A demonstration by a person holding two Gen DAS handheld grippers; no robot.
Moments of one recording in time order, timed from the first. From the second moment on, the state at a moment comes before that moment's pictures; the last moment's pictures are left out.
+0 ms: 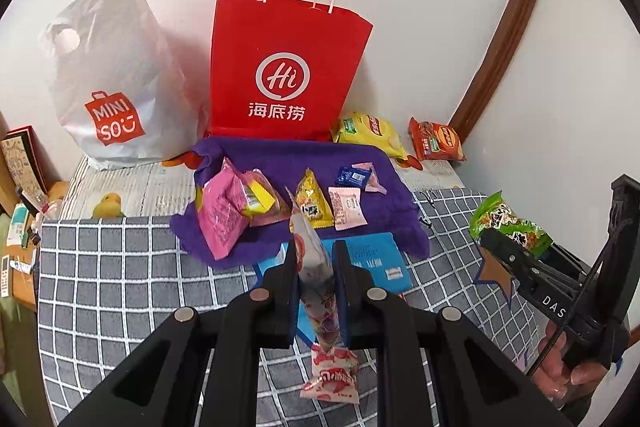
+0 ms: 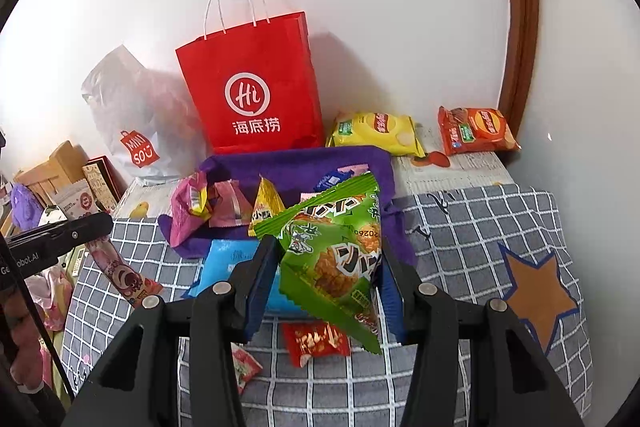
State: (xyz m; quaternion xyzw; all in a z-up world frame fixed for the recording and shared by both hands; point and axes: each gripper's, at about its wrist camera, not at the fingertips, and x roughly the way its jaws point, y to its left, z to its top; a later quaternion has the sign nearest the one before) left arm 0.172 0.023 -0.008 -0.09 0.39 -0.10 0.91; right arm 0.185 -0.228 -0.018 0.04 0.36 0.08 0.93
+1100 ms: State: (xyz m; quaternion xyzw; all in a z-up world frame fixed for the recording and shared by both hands) left arm 0.282 0.045 -0.021 -0.10 0.40 -0.08 0.91; right arm 0.313 -0.220 -0.028 0.06 0.37 0.10 0.92
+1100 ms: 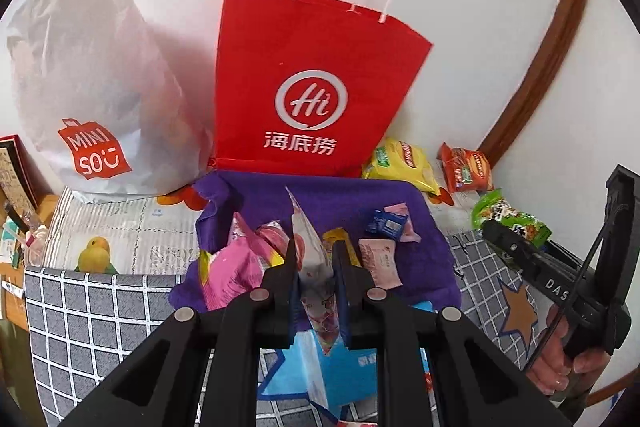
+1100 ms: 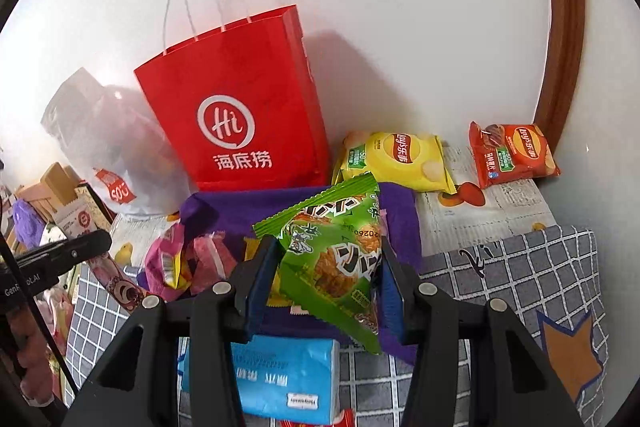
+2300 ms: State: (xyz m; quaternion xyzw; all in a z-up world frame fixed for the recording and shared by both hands) left arm 0.368 0.037 -0.073 -0.12 0.45 -0.09 0.88; right arm 0.399 -0.228 -0.086 0.05 0.42 0.10 0.90
